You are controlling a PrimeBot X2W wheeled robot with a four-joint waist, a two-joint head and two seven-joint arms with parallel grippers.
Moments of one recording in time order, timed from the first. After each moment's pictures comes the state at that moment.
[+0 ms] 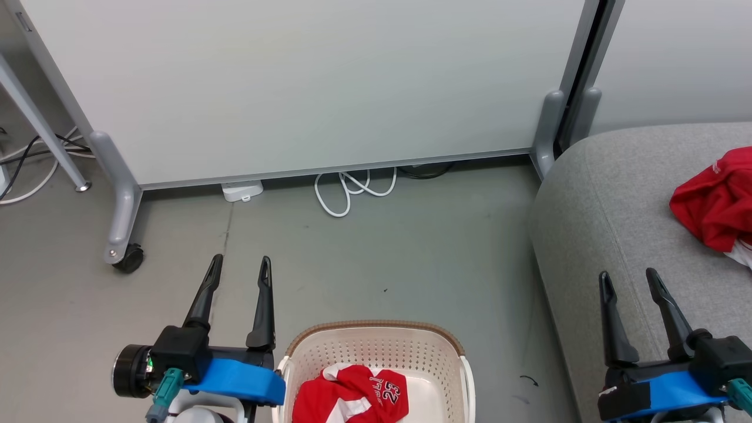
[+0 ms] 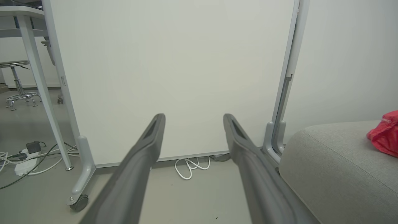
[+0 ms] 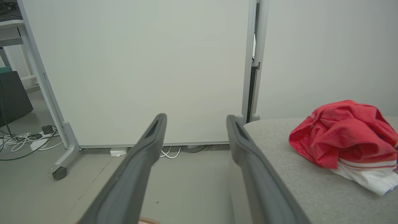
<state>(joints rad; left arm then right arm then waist) -0.09 0.05 -0.15 0.22 -0.13 -0.06 -0.26 -0.01 -0.06 -0.09 0.13 0.09 0.13 -0.26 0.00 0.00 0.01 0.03</state>
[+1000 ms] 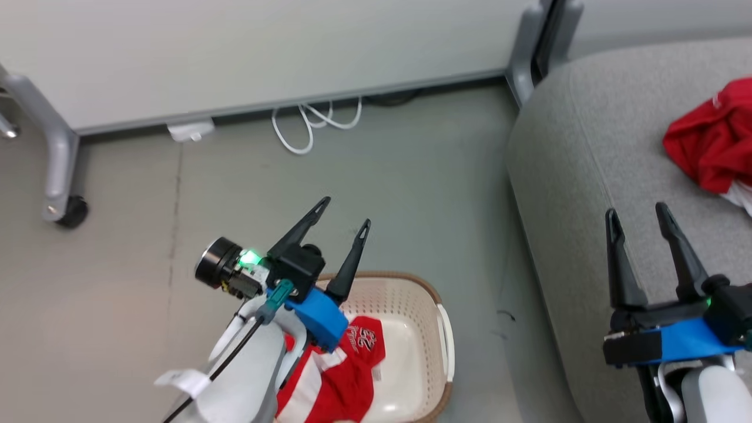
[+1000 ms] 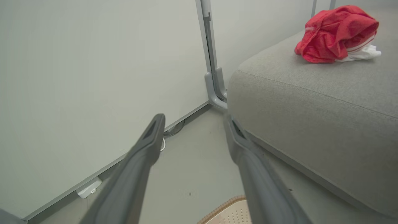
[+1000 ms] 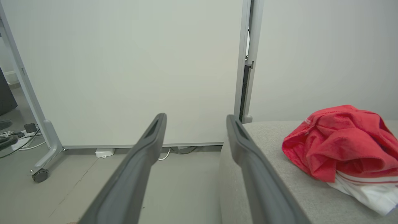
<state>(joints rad) -0.47 0.08 -0.47 0.58 -0.04 -0.13 -0.26 -0.14 -0.11 -0.06 0.10 0.12 0.13 -0.26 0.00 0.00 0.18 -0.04</state>
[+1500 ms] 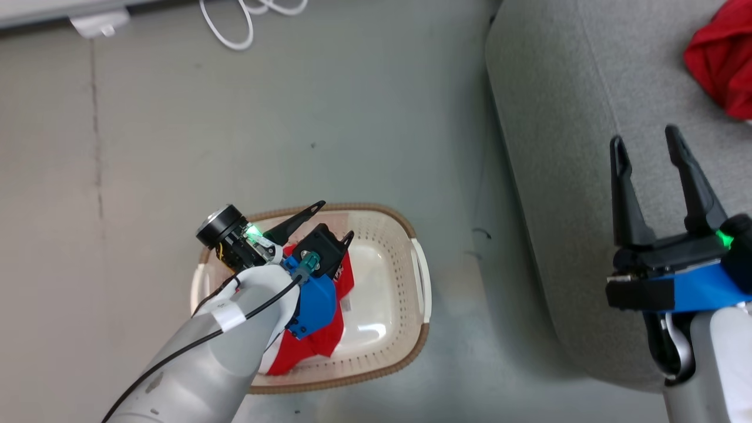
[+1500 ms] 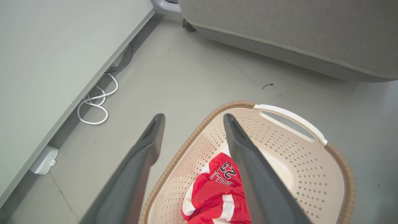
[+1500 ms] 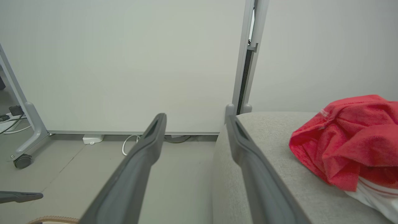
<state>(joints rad) -0.77 0.11 -0.81 1.03 -0.06 -0.13 -0.24 -0.30 -0.15 -0.01 0.06 0.15 0.13 -0.26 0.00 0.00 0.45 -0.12</state>
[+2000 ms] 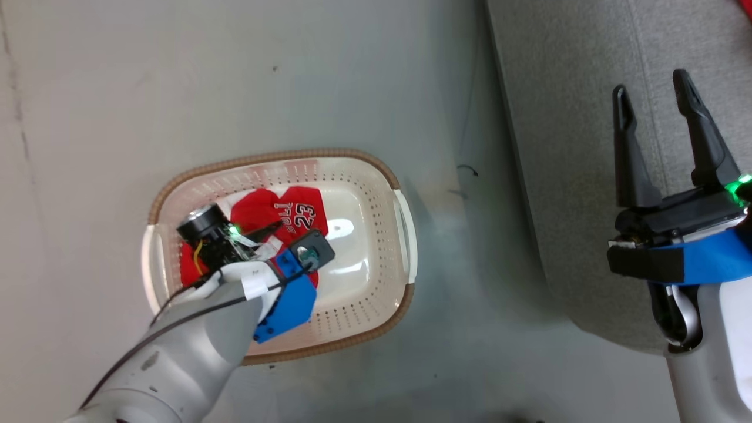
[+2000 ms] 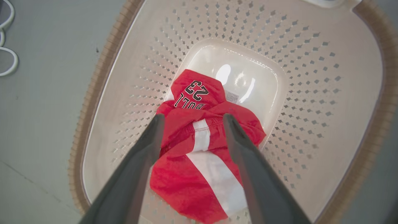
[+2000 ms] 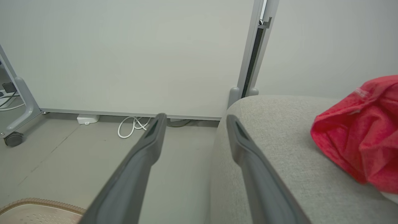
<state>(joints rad) -0.89 0.10 -1.11 1.25 -0.14 -0.13 -0.04 -0.41 -0.18 0.03 0.02 0.17 0.13 -0.26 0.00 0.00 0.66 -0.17</state>
